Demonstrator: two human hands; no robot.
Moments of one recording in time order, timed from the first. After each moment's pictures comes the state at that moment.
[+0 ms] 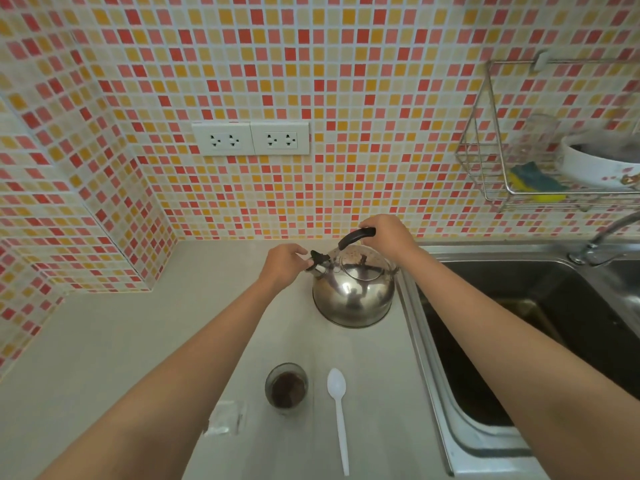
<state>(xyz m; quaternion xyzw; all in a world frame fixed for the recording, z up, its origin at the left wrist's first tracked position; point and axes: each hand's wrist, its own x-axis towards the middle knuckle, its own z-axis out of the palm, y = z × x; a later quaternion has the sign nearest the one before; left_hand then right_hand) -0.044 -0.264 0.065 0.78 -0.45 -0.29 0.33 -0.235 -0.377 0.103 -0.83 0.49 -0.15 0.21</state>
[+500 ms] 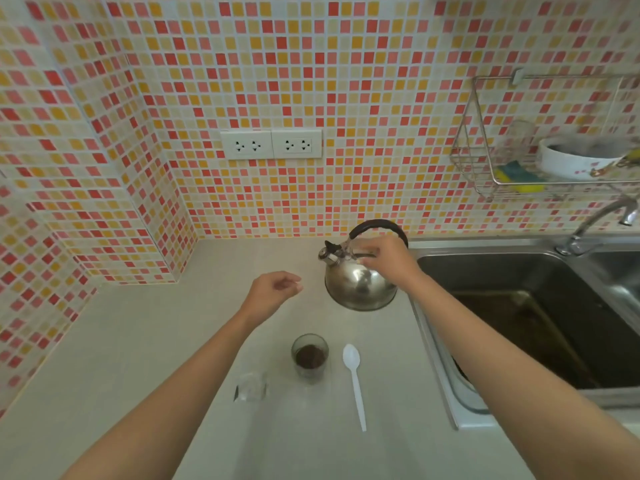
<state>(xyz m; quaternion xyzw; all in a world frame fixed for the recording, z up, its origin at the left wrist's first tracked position) -0.019 -0.143 0.045 0.72 -0.49 -0.31 0.39 -0.246 -0.272 0.101 -0.81 0.48 -0.20 0.28</state>
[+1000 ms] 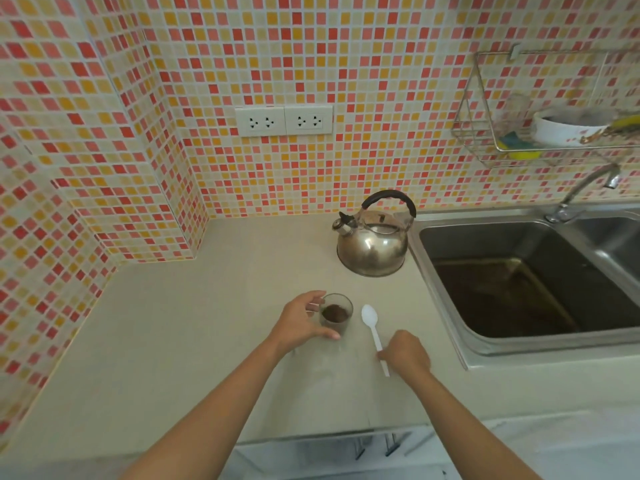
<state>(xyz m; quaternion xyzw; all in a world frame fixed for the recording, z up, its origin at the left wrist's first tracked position) -0.049 -0.048 -0.008 0.67 -0.50 -0.41 0.37 -0.267 -0.086 -0.027 -0.61 0.73 0.00 0.32</state>
